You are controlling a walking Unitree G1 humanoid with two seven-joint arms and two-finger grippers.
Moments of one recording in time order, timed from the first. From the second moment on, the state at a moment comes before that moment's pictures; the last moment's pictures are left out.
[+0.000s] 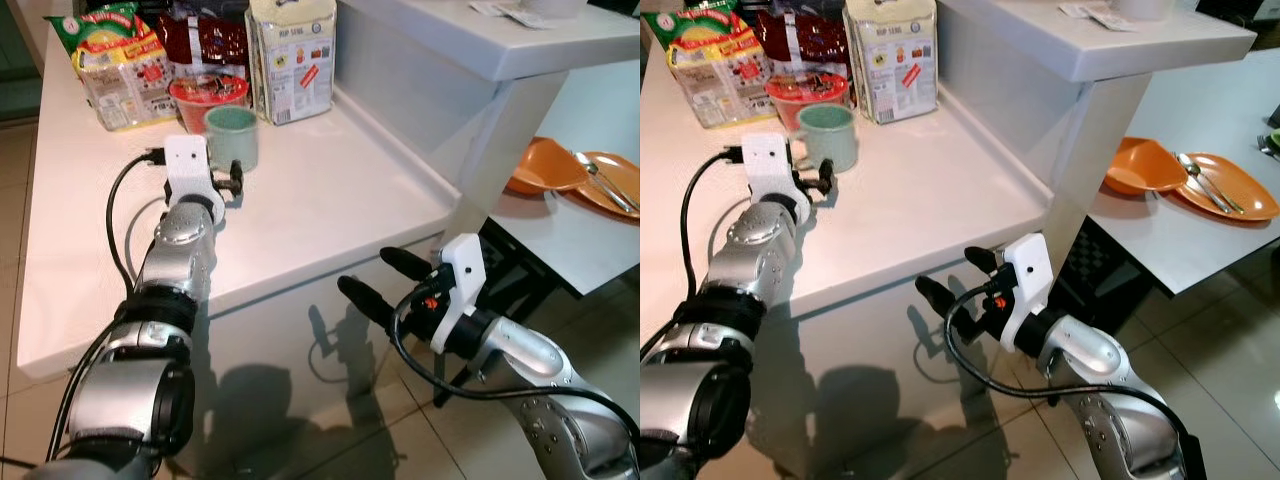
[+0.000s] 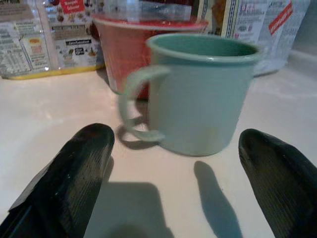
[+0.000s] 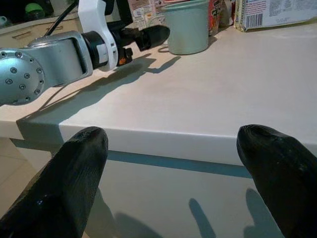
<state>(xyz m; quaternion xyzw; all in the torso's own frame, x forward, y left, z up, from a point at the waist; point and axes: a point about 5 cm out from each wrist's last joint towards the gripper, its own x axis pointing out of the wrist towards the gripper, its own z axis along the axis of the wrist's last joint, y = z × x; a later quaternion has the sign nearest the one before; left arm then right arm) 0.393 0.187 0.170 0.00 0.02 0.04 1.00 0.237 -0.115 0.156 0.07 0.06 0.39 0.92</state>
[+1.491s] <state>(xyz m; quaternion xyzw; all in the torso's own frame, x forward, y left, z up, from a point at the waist) 0.399 0.222 0.196 -0.02 -0.05 -0.05 1.00 0.233 -0.120 0.159 0.05 0.06 0.39 0.92</state>
